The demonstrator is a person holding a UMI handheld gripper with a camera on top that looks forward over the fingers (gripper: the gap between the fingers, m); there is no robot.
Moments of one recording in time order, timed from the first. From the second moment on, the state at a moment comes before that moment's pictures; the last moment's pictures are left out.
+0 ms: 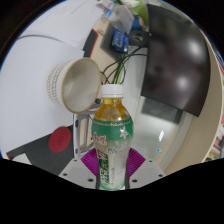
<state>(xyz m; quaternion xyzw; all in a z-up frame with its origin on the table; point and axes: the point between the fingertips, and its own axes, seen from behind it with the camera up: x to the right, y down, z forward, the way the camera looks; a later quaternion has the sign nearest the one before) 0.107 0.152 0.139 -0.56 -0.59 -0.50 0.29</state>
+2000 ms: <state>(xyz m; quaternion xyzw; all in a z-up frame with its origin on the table) 0.089 -0.072 0.199 -0.84 0.01 0.02 0.55</state>
